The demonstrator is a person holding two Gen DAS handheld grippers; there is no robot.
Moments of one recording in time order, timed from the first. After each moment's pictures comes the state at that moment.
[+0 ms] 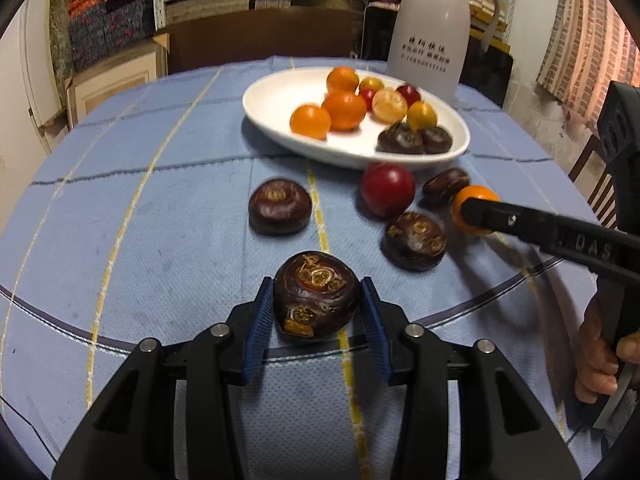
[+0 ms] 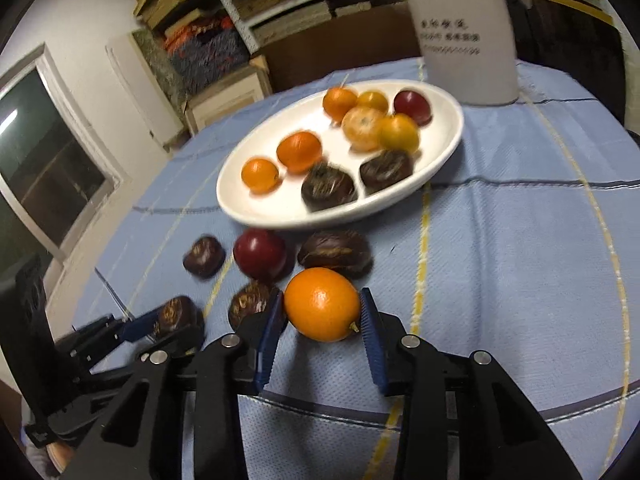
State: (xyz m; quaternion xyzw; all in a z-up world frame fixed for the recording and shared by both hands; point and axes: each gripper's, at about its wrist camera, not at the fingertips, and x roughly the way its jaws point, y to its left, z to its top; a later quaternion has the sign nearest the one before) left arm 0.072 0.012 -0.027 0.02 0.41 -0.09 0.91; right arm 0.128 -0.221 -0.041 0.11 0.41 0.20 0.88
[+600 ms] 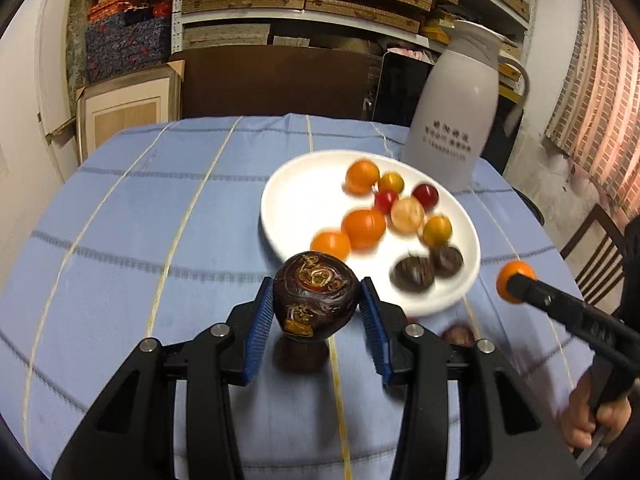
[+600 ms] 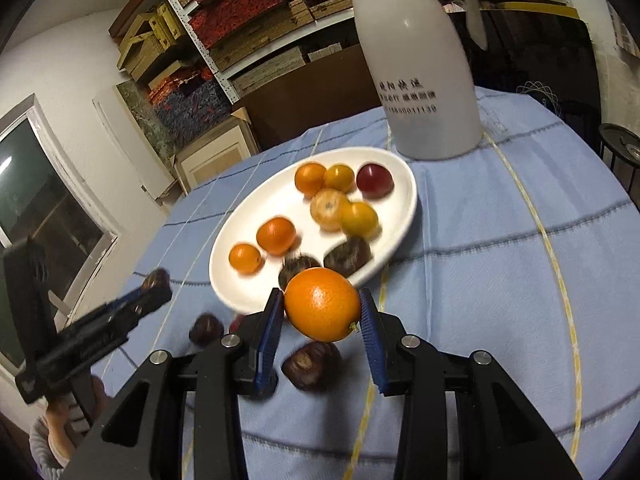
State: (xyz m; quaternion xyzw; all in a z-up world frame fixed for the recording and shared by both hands) left arm 0.150 0.025 0.043 -0.03 0.37 -0.08 0.93; right arm 0.151 -0.255 -0.001 0.16 0.36 0.16 0.90
